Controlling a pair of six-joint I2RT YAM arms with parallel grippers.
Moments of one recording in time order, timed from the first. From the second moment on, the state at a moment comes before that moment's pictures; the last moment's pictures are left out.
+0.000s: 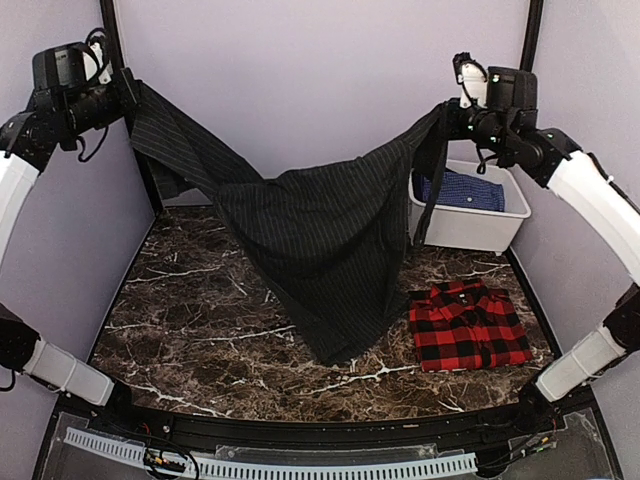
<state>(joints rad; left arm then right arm) -0.28 1.34 1.90 -0.68 -0.21 -0.36 0.52 1.46 1.67 -0.37 0.30 0.02</state>
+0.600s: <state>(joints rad) -0.28 1.27 2.31 -0.65 -0.35 -0.16 0.51 1.26 1.89 -0.15 0.17 -0.09</state>
